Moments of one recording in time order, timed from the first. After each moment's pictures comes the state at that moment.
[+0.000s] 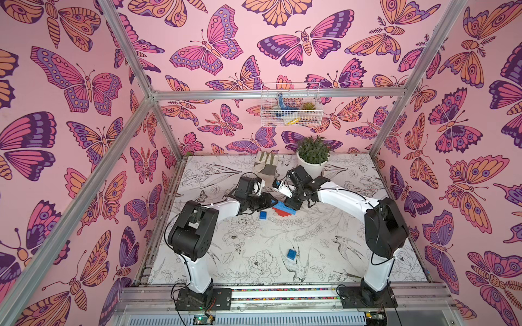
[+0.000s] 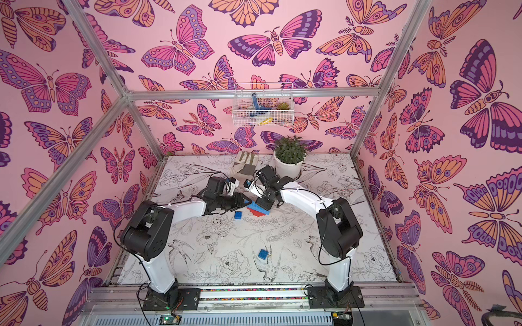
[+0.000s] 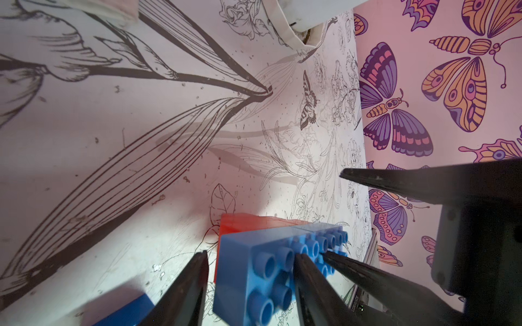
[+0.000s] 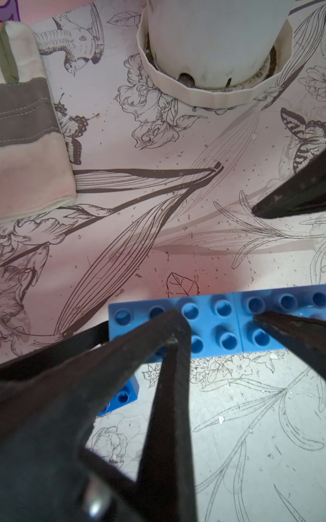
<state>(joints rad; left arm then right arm) -0.41 1.83 1.02 0.03 0.61 -0.61 0.62 1.88 1.43 -0.63 -0.04 -0.47</state>
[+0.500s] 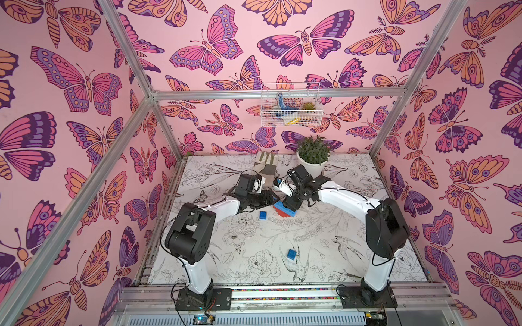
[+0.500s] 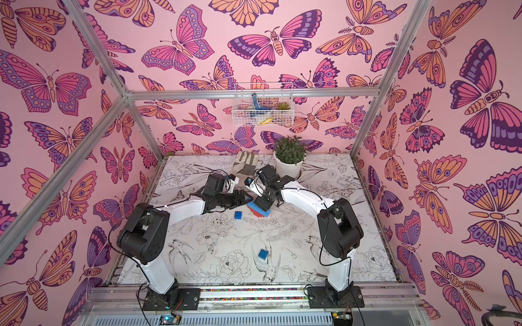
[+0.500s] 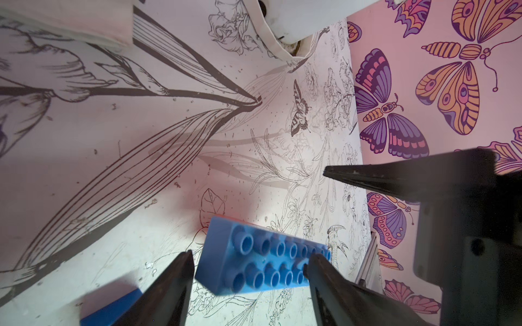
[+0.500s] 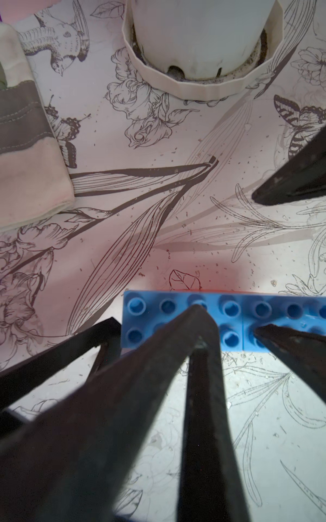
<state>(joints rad) -0.42 1.79 1.05 -0.01 0.58 -0.61 0.62 1.85 1.44 -0.64 -0.06 -0.38</state>
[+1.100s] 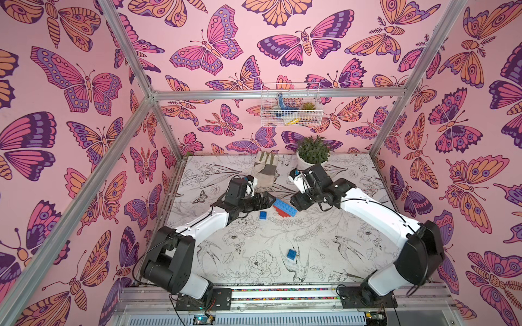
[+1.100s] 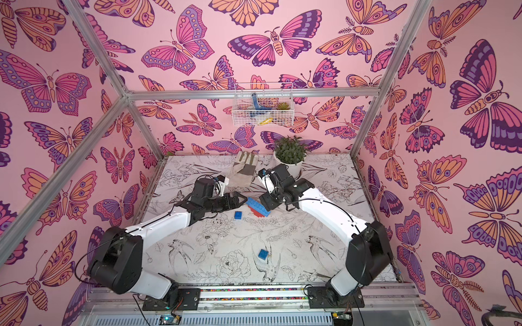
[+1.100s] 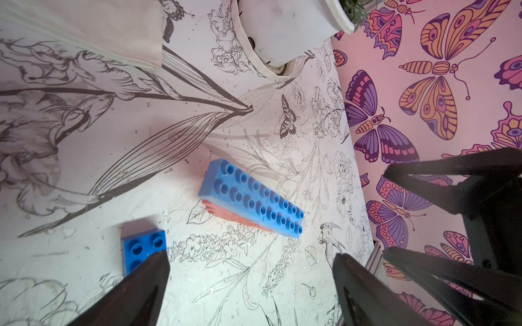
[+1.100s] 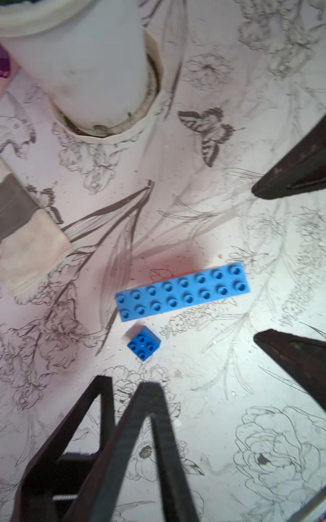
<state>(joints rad) -0.42 1.47 0.85 -0.04 0.47 -0.62 0.64 1.52 1.29 -0.73 -0.02 0.02</state>
